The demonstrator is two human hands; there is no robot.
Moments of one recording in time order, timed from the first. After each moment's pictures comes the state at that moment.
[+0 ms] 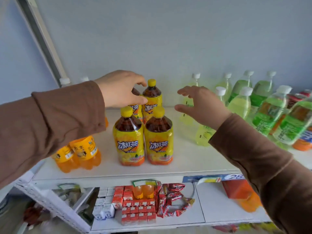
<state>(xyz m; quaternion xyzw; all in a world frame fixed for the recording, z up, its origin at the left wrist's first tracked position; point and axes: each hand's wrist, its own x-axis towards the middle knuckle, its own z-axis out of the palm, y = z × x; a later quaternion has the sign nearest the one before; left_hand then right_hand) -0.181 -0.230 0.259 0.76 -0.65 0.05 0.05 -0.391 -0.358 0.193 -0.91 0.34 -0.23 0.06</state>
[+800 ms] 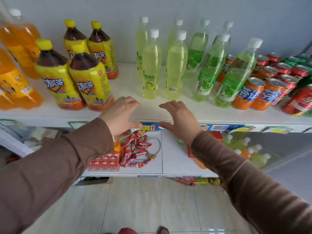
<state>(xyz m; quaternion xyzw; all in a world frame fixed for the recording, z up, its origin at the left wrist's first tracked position) -0.394 -0.256 0.046 0.76 -0.64 -0.03 0.08 -0.595 -0.384 0.020 -0.94 0.27 -0.17 0.11</state>
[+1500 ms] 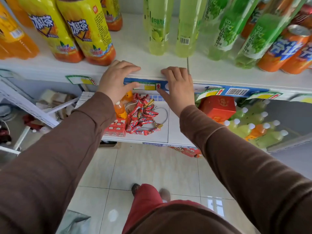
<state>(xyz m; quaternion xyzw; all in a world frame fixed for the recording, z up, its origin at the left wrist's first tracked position) -0.378 -0.246 -0.039 0.77 -0.59 0.05 0.24 -0.569 -0.377 -0.065 -0.91 0.28 -0.29 0.00</state>
